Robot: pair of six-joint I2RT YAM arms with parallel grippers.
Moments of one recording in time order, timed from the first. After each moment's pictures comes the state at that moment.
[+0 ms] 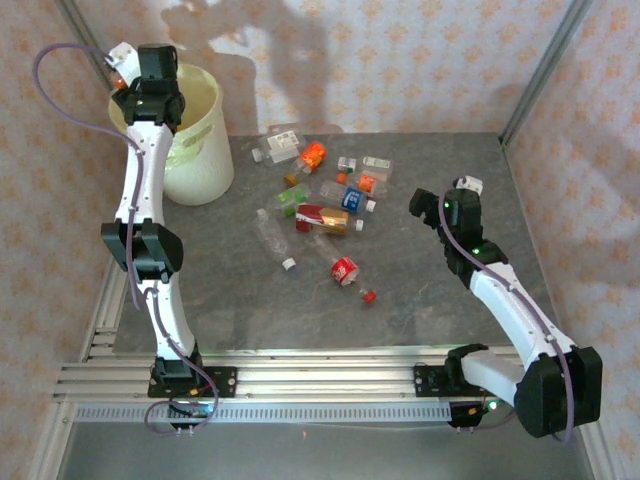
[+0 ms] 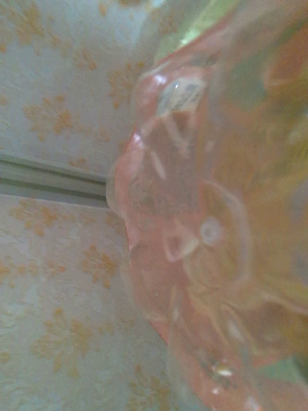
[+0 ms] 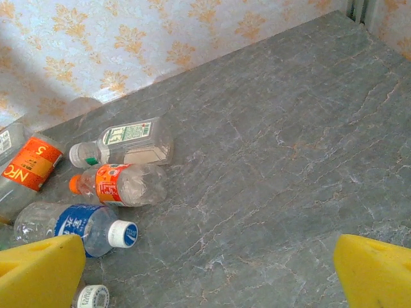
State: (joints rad) left arm 0.10 2.09 2.39 -0.79 -0.72 -0.49; right arm 0.21 1.07 0.78 -0.18 0.25 0.45
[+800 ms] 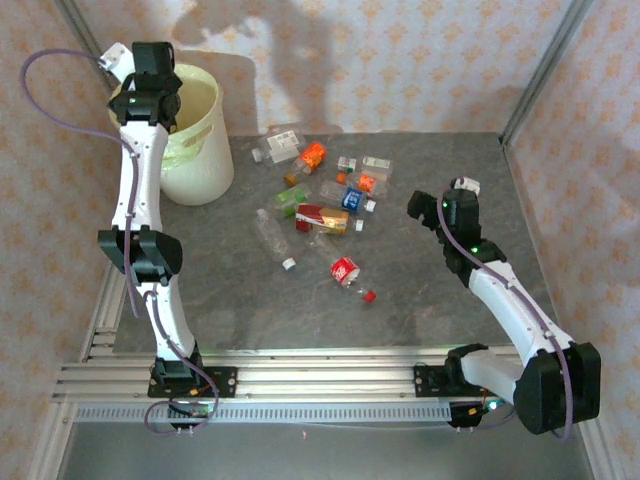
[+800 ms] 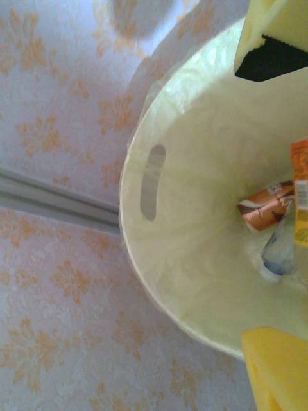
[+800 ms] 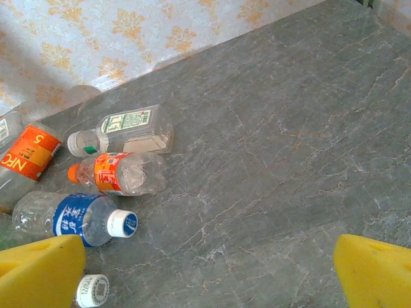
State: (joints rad) left arm 0.07 2.05 2.46 -0.91 -0.62 -0.61; right arm 0.21 1.09 0.78 -0.20 0.23 0.46
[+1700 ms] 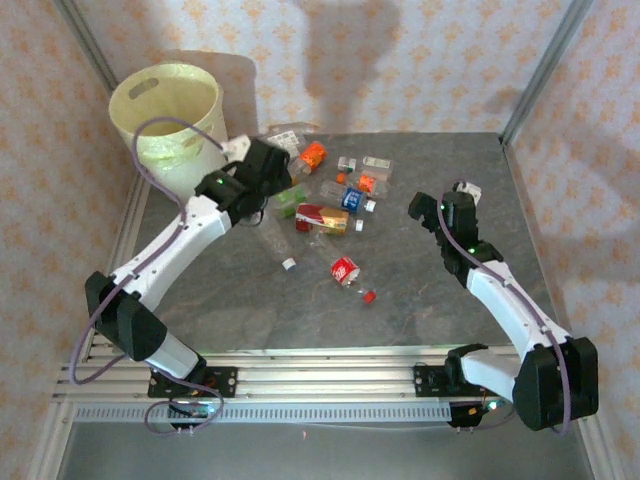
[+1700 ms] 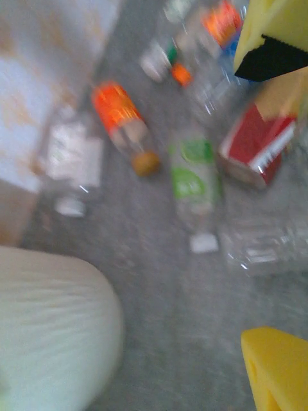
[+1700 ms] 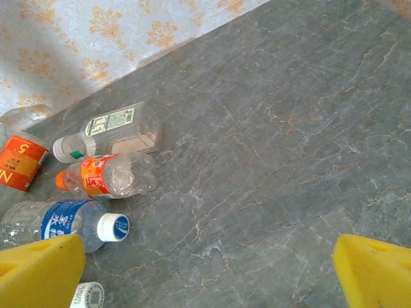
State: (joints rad) left arm -0.50 1.54 1.48 -0.85 -0.53 -0.87; right arm 0.21 1.11 0.74 -0.16 0.25 0.54
